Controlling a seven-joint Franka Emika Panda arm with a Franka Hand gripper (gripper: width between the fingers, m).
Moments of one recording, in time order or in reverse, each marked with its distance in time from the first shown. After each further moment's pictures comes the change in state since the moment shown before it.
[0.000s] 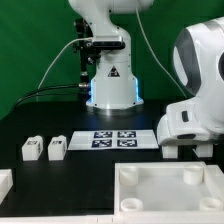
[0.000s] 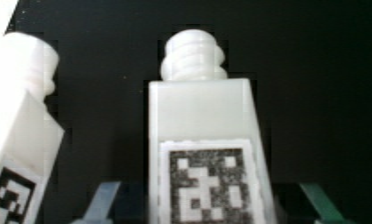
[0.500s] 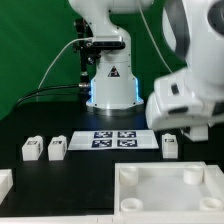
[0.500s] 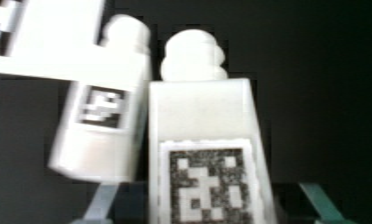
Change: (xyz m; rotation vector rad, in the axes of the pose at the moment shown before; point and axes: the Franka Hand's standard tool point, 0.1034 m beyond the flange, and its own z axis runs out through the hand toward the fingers) arm -0.020 0.031 -0.084 -0.002 0.100 -0.086
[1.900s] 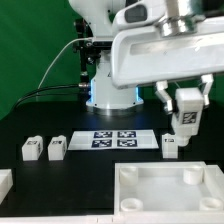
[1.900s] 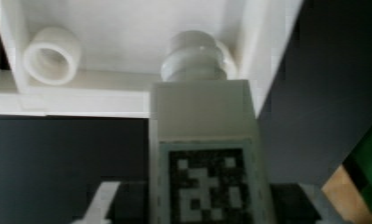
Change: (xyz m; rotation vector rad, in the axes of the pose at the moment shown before) arm 0.059 0.057 -0.150 -0.055 1.192 -0.070
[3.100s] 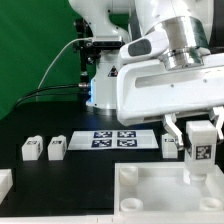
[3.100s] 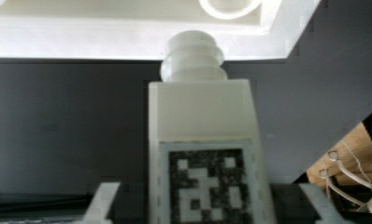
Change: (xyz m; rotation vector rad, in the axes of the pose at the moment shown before) arm 0.040 -0.004 0.060 0.008 0.151 0.020
